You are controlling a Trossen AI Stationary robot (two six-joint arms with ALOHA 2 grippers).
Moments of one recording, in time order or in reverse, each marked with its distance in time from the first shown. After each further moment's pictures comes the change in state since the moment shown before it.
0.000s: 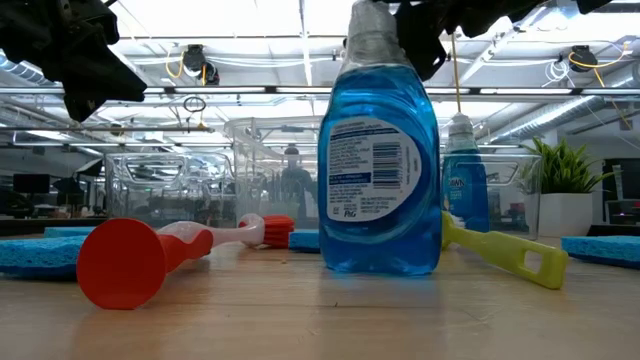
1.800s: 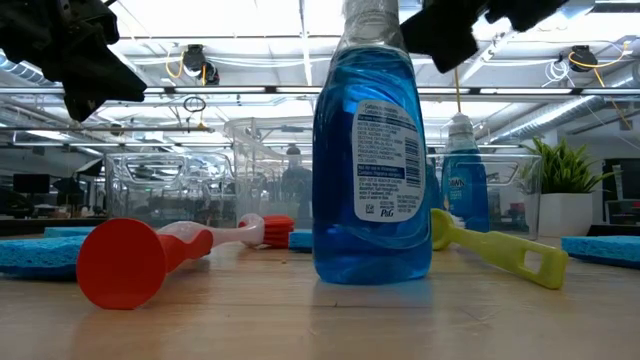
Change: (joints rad) left arm 0.000 0.000 0.000 -0.002 -0.001 0.005; right arm 0.078 -0.040 -0.004 -0.073 -0.026 -0.060
